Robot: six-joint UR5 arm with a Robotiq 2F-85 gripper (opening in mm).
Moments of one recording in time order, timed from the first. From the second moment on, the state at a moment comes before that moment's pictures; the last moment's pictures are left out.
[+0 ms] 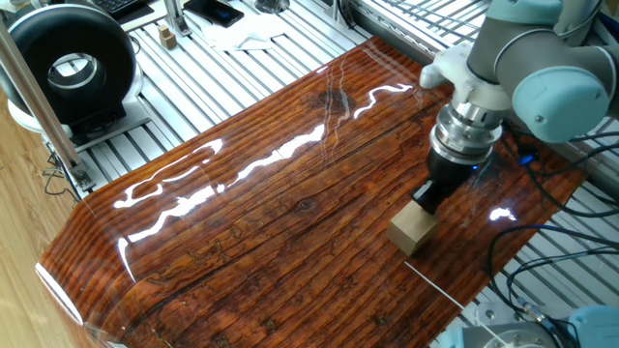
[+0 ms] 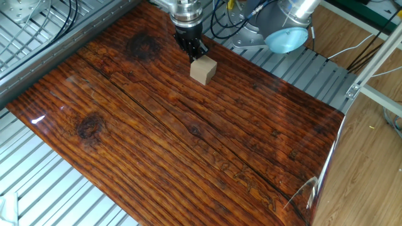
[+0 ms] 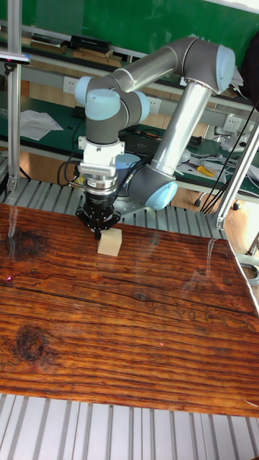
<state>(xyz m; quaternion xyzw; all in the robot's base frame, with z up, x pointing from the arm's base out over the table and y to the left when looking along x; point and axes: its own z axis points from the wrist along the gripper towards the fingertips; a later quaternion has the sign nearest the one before) 0.314 -0.042 0.034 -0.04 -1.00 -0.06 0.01</state>
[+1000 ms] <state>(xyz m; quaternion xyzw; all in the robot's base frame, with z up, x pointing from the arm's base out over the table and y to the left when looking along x) 0.310 -0.007 0.029 -0.03 -1.00 -0.07 0.02</state>
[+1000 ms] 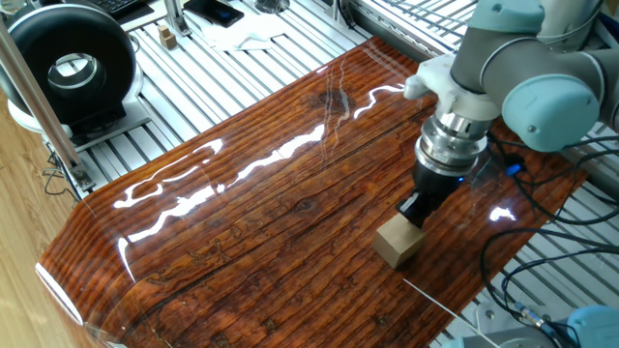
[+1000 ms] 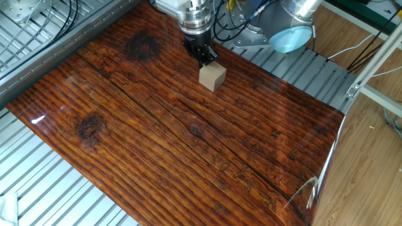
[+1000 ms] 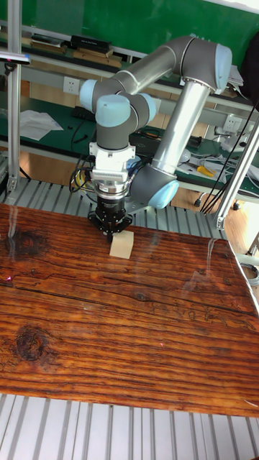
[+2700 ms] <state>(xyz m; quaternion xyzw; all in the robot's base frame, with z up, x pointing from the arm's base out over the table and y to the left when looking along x) 0.320 0.040 0.046 -0.03 -1.00 -0.07 0.03</state>
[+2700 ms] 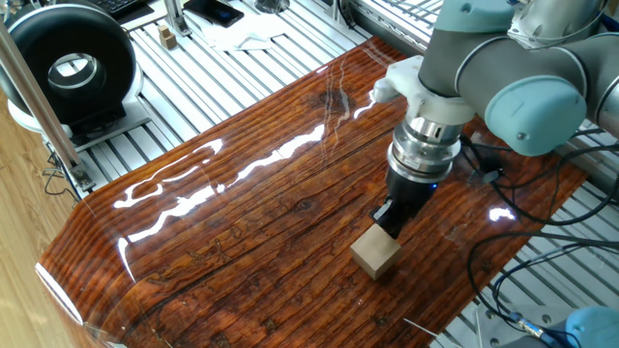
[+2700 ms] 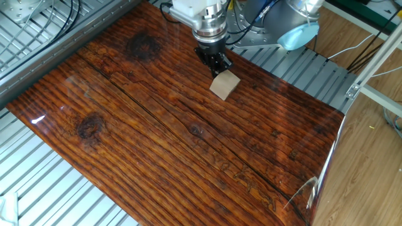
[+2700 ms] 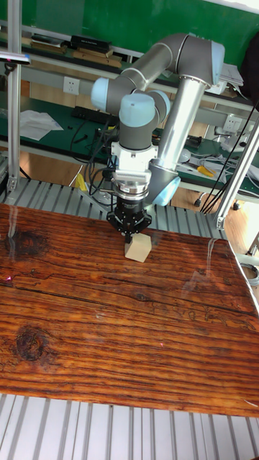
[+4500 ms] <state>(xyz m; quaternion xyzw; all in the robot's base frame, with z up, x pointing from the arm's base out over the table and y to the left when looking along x) 0.326 0.048 0.040 -0.01 -1.00 -0.03 0.01</state>
